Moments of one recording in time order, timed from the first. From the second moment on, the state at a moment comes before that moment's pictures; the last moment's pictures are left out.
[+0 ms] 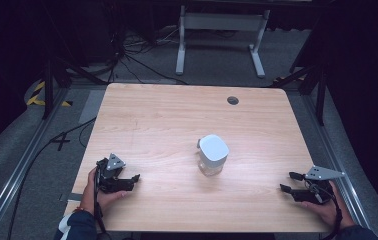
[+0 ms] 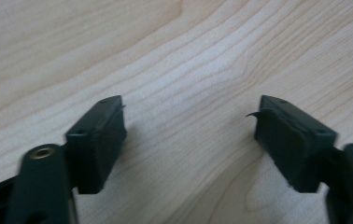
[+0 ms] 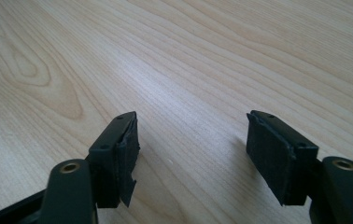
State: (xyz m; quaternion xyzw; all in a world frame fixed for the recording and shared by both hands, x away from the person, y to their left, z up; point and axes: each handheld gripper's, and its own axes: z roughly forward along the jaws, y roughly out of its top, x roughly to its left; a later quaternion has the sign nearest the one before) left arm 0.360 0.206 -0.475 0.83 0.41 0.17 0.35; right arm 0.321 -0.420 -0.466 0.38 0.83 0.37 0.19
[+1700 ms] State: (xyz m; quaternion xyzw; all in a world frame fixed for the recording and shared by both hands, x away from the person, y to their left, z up) left arm 0.428 0.012 -0.377 0.85 0.19 0.16 0.47; right arm 0.326 -0.420 -0.466 0.38 0.83 0.37 0.19
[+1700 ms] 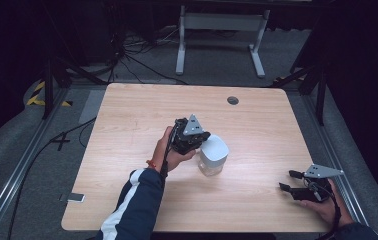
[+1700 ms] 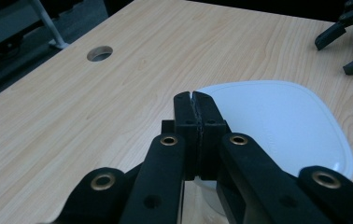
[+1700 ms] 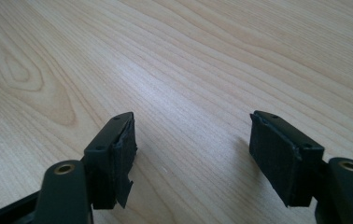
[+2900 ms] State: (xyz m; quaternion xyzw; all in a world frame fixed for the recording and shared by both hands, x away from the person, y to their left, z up) left arm 0.437 0.010 -0.384 0.83 0.21 0.16 0.49; right arm 0.352 -0.288 -0.377 0.24 0.87 0.40 0.16
